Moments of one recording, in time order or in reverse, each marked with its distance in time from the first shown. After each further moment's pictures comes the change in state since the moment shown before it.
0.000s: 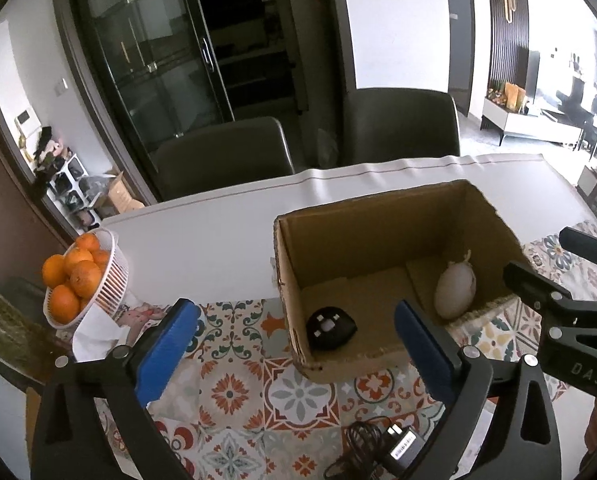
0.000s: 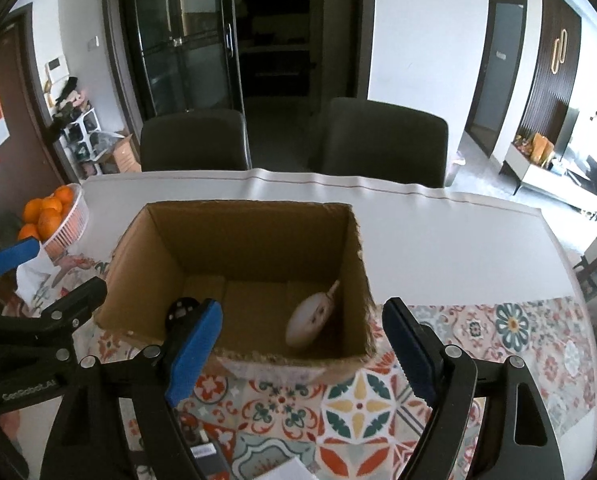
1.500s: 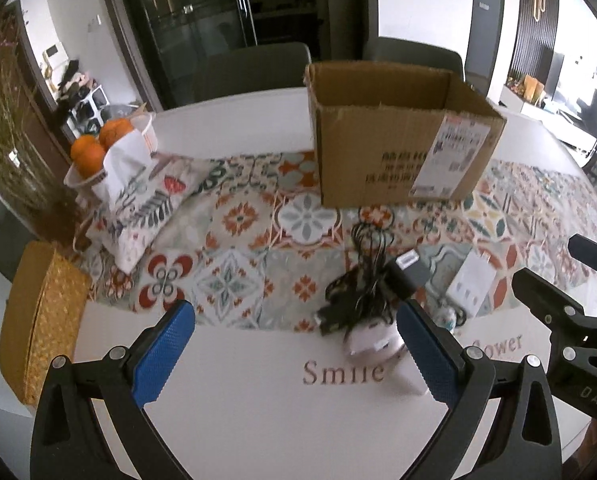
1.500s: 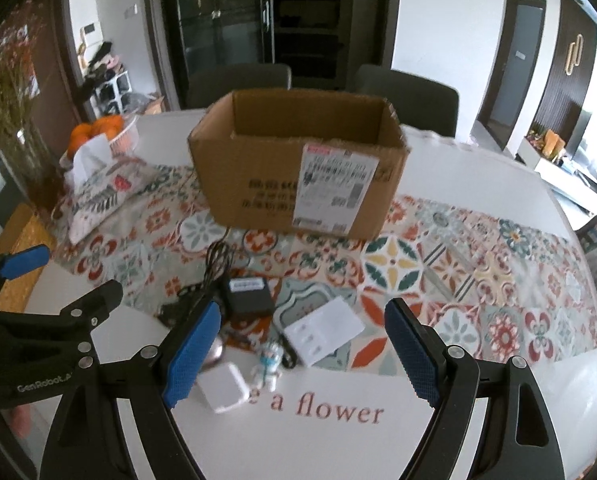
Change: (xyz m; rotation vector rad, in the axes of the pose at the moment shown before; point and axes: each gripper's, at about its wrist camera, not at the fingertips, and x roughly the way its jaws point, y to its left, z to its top) left arm -0.063 0.004 -0.179 -0.117 0.151 0.027; right arm -0.077 0.049 -0.158 -0.074 0.076 0.053
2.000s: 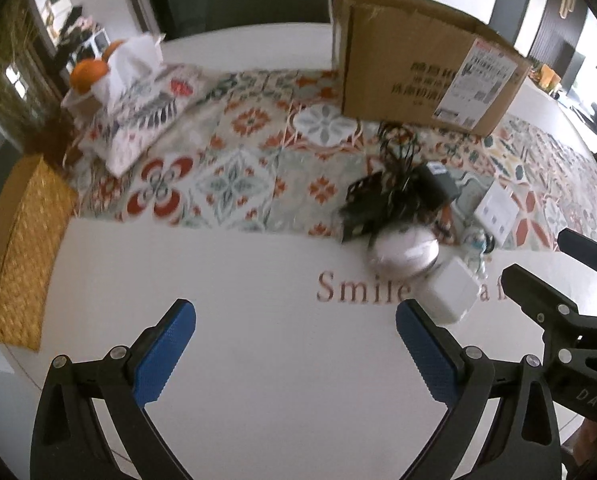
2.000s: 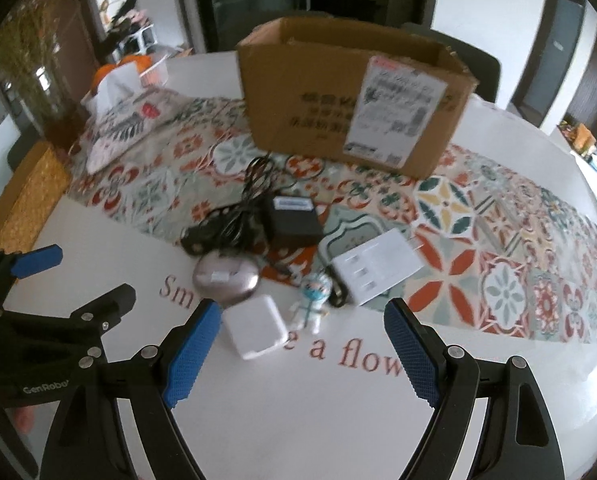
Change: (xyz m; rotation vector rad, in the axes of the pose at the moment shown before) left arm 0.031 0.021 -0.064 -0.084 0.181 -0.033; right arm 0.031 0.034 -0.044 -0.082 0.144 0.080
